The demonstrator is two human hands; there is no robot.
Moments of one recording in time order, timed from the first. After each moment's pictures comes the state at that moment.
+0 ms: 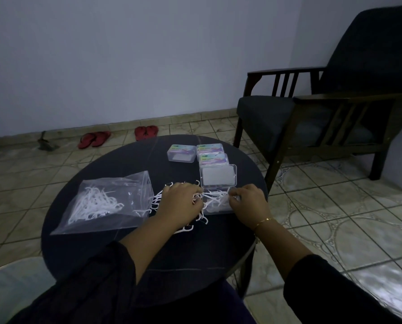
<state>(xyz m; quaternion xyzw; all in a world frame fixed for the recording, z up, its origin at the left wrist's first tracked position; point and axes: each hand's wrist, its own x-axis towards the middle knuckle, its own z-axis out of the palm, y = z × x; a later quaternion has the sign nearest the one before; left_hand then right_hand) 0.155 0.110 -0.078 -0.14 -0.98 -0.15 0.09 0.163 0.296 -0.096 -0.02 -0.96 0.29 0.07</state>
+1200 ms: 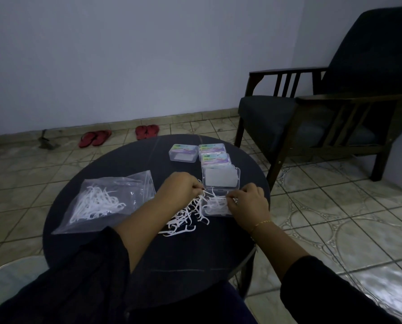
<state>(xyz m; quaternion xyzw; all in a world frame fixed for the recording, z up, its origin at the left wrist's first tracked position) 0.142 0.106 -0.039 -0.13 -0.97 -0.18 0.01 0.169 0.283 -0.093 -0.02 -0.98 0.18 0.10</state>
